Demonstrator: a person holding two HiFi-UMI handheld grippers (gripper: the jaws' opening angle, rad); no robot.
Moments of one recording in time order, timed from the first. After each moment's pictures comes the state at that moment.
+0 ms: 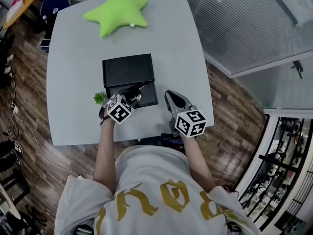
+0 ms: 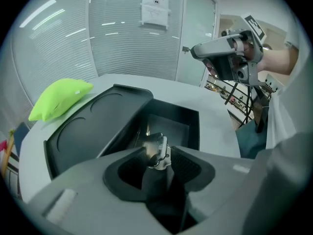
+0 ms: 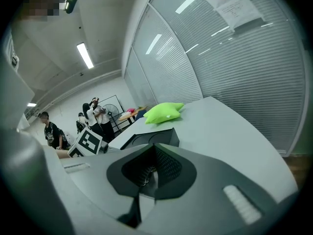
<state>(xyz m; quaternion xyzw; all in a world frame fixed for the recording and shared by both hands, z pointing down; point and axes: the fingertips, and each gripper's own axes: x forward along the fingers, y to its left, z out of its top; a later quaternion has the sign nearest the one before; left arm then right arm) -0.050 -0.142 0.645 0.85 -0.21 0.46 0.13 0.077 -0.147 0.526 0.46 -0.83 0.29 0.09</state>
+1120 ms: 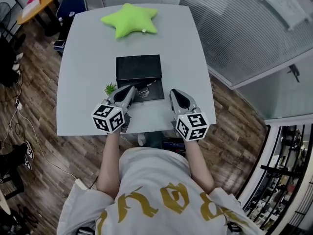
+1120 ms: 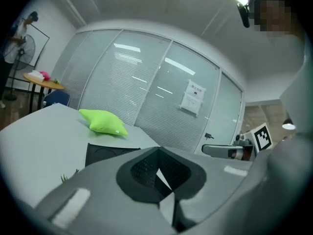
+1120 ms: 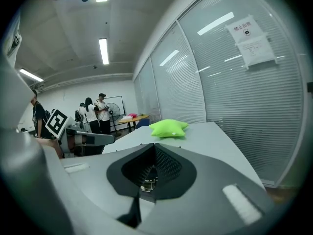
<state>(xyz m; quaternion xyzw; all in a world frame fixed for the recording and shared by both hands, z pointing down) -0.092 -0.119 0.454 0.88 -0.43 0.02 0.23 0.061 -0.101 0.449 0.49 -0.85 0.16 0.10</state>
